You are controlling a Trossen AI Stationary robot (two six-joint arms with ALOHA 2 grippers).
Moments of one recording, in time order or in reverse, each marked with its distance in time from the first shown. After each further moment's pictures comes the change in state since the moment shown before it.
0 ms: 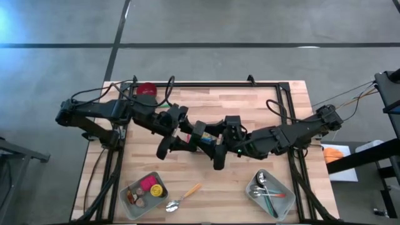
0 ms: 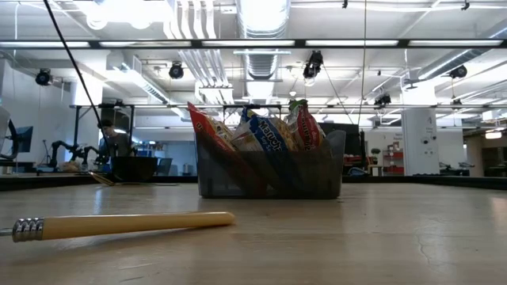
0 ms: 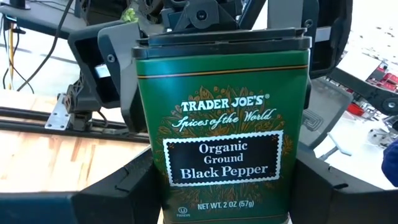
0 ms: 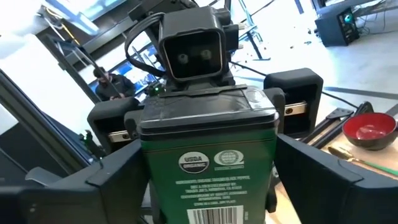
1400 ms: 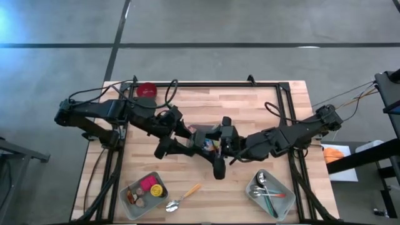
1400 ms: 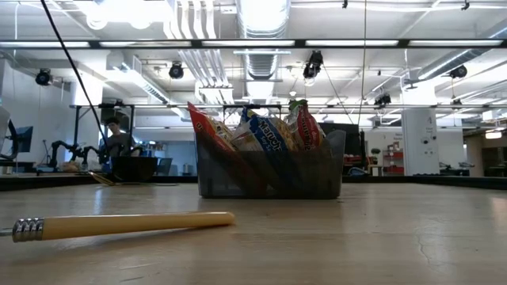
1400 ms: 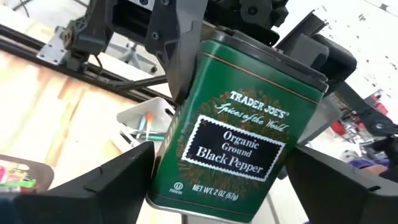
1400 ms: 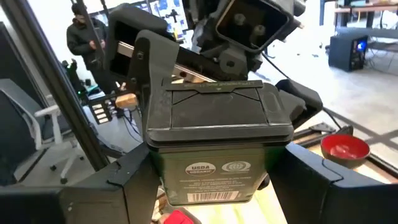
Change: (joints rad) left arm 0.002 -0.011 0.004 -0.144 -0.009 -0.254; right arm 0.026 -0.003 -0.004 -0.104 -0.093 -0.275
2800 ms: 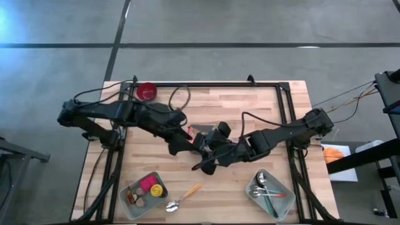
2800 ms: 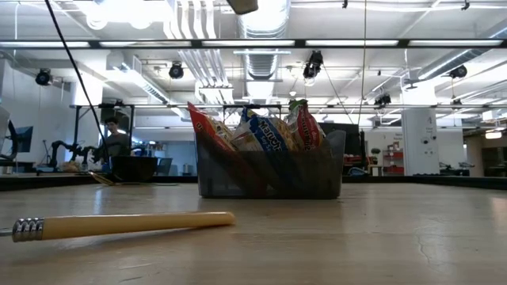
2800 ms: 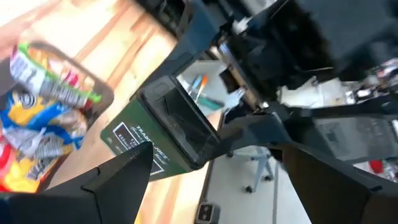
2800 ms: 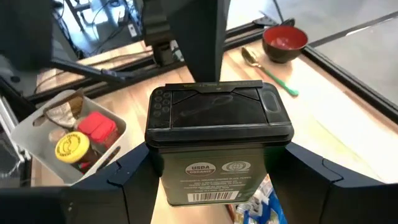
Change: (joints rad) left arm 0.018 0.043 -0.002 -0.214 -0.111 -0.243; right arm -0.065 0.118 0.002 -0.438 0.026 0.239
